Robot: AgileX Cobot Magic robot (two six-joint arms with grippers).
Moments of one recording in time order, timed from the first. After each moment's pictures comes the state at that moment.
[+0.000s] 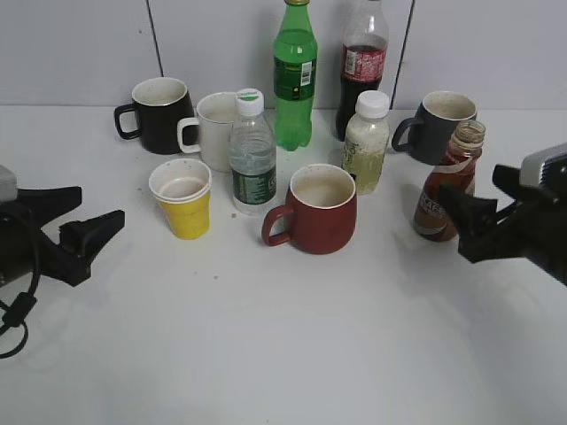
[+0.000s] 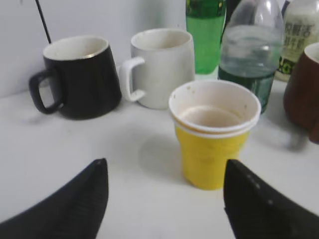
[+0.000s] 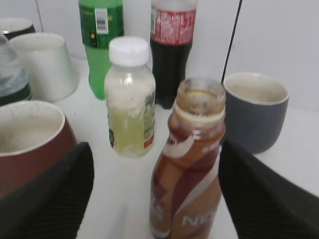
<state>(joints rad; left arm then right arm) -0.05 1.83 -0.30 0.52 -1.21 -0.05 0.16 1.70 -0.27 -0.22 -1.18 -0.02</state>
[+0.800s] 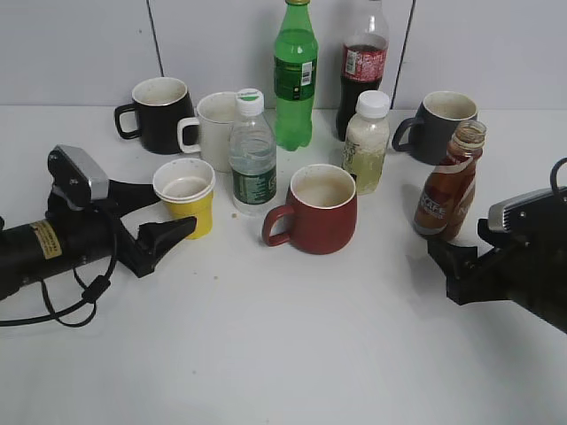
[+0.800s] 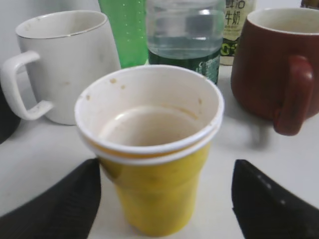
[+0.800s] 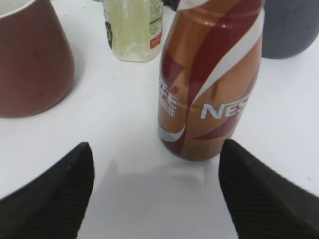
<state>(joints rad) -0.12 2.14 -0.63 0.75 -1.21 -0.07 0.16 1.94 -0.26 -0.20 -1.21 -0.06</state>
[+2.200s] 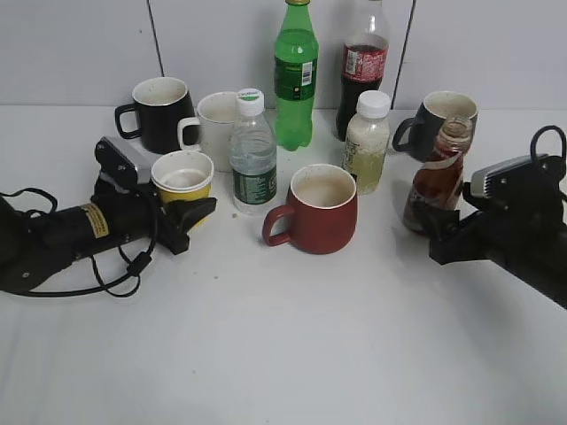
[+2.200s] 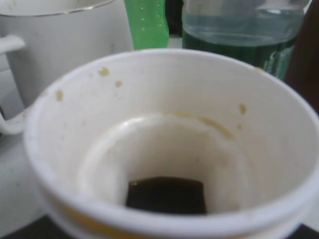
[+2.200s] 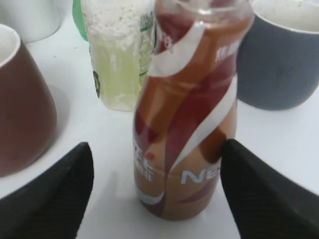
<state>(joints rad) -0.19 2.30 -0.88 0.70 -1.12 -0.14 0.16 2.00 -0.41 -0.22 -1.21 -0.06</state>
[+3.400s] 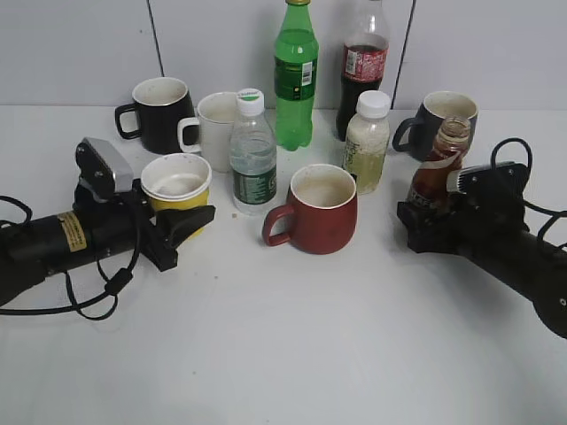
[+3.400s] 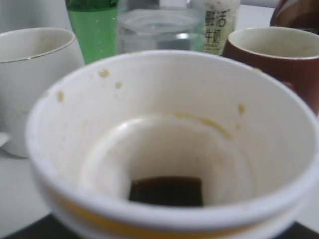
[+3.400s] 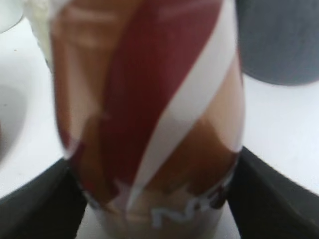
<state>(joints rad) -0.19 2.17 -0.72 0.77 -1.20 -0.14 0.16 2.21 -0.59 -0.20 -1.21 0.04</state>
